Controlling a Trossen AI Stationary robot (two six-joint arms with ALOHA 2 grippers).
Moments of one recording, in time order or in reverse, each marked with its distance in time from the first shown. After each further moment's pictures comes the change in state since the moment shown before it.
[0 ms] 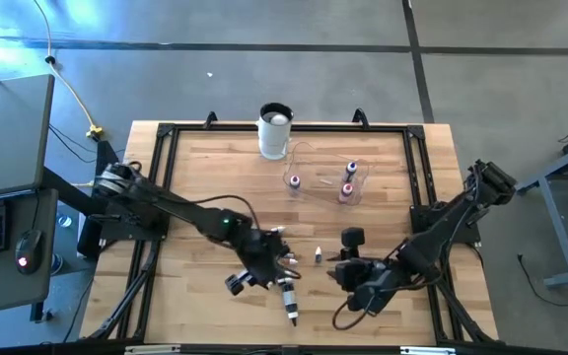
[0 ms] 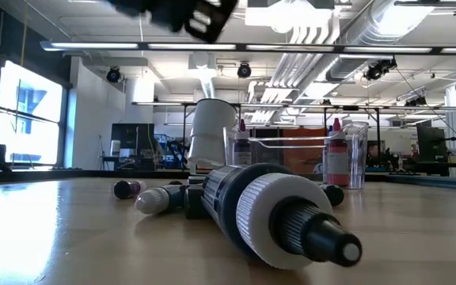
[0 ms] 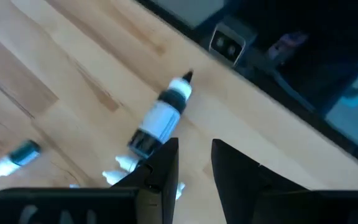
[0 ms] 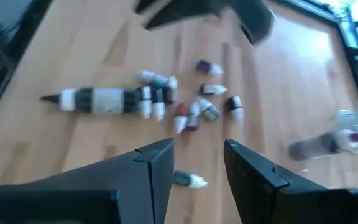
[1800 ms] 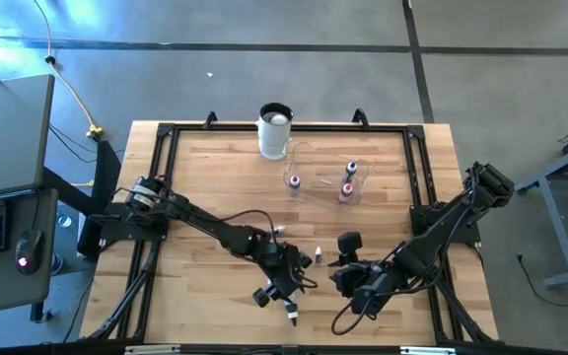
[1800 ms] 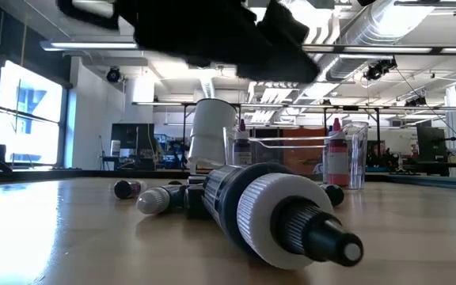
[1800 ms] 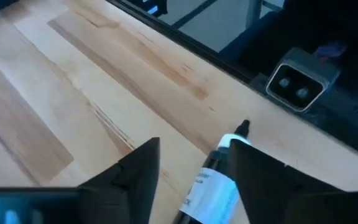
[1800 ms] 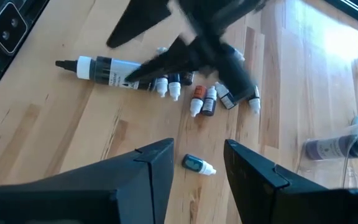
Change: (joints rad) left arm -0.007 0.263 0.036 0.411 -0.024 -0.022; right arm 0.002 0.028 -0.001 -0.029 -0.074 -0.067
